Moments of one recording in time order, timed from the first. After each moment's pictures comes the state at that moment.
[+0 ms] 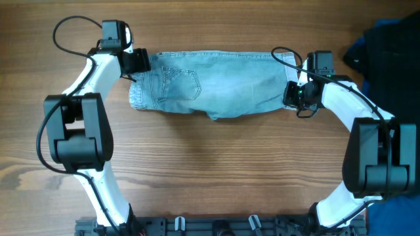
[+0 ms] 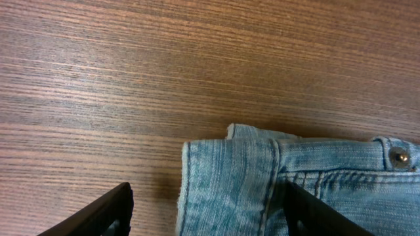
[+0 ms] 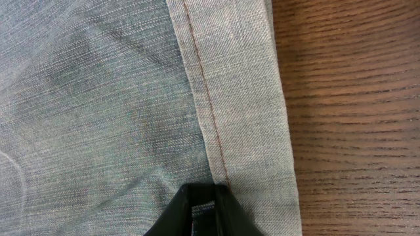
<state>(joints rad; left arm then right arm) 0.02 2.12 1.49 -0.45 0.04 -0.19 0.00 1.85 1.08 -0.52 -0.16 0.25</state>
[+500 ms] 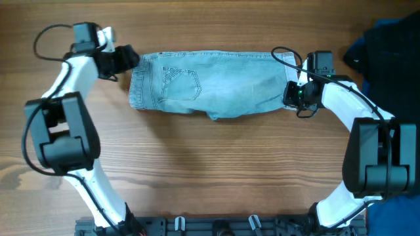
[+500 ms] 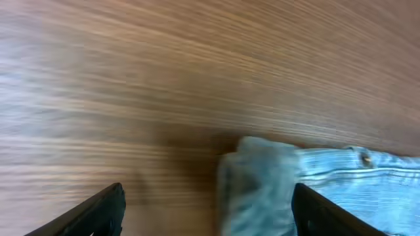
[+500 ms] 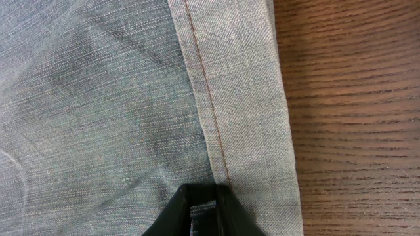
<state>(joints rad) 0.17 2.12 1.49 -0.44 0.35 -0.19 0.00 1.85 1.08 -0.52 -0.16 0.25</state>
